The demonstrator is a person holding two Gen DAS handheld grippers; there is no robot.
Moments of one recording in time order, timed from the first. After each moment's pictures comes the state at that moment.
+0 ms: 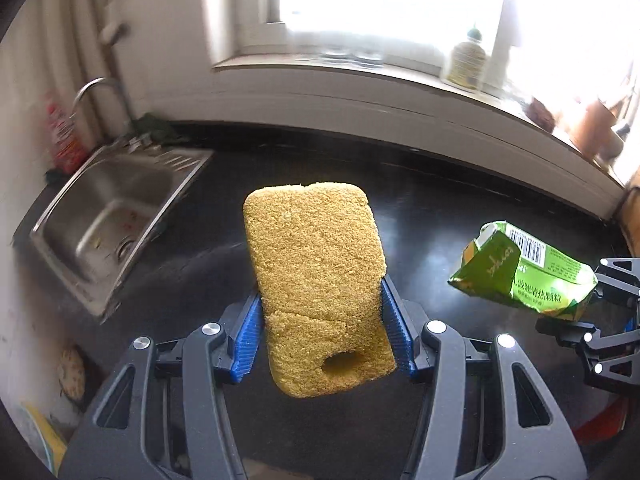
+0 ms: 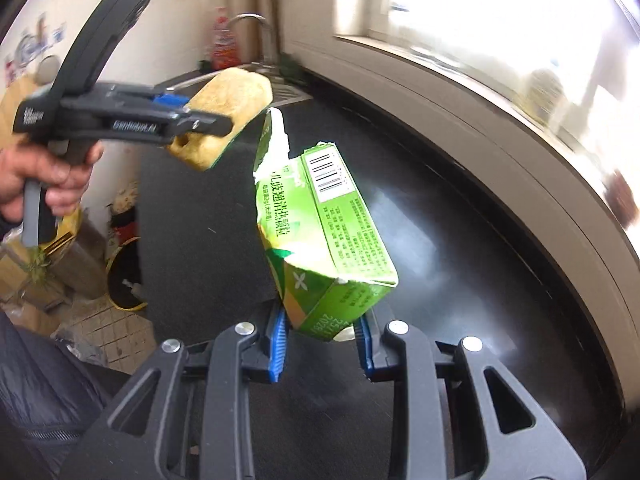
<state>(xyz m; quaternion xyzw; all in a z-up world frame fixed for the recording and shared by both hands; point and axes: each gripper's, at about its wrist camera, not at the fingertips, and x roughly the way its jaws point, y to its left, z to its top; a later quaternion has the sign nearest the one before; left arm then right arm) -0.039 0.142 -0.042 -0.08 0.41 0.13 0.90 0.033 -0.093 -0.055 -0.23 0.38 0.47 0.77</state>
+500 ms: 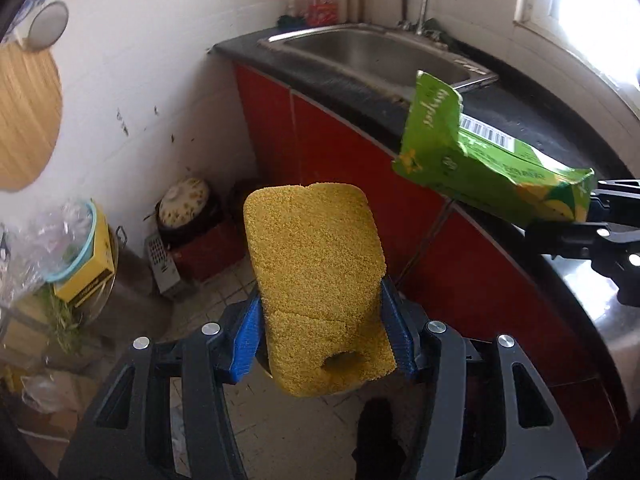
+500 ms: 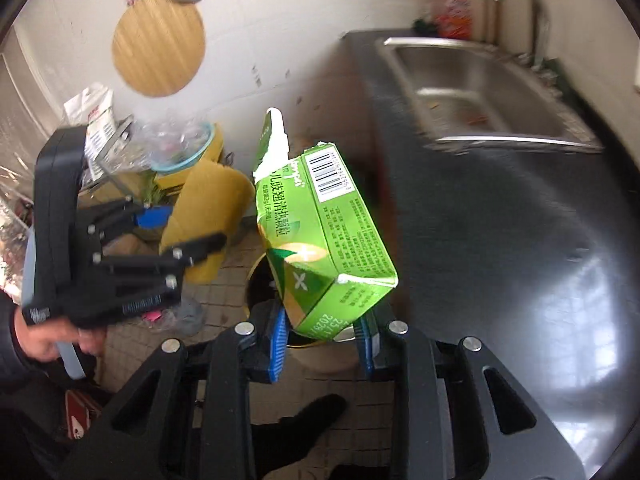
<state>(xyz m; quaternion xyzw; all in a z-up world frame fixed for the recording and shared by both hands) -0.322 0.288 -0.176 -0.21 0.43 0.40 0.79 -0.145 0.214 -0.148 -0.28 0.42 0.66 0.55</state>
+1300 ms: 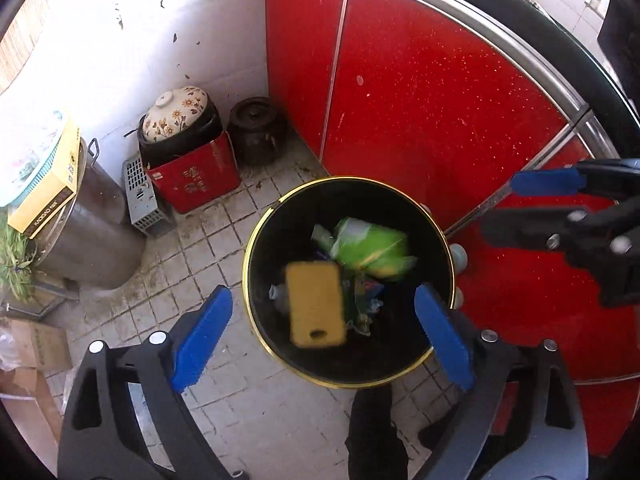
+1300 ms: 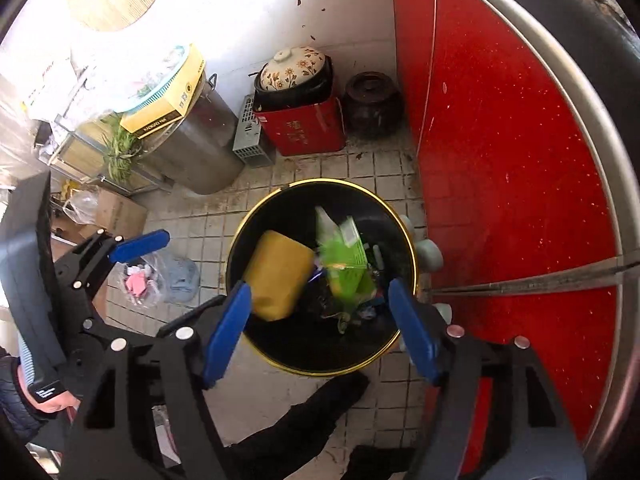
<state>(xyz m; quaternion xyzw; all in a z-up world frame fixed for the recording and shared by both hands) -0.361 0.351 -0.330 -0.29 0.47 0.38 0.74 -0.193 0.310 -0.299 -0.34 0.50 0.62 0.50</state>
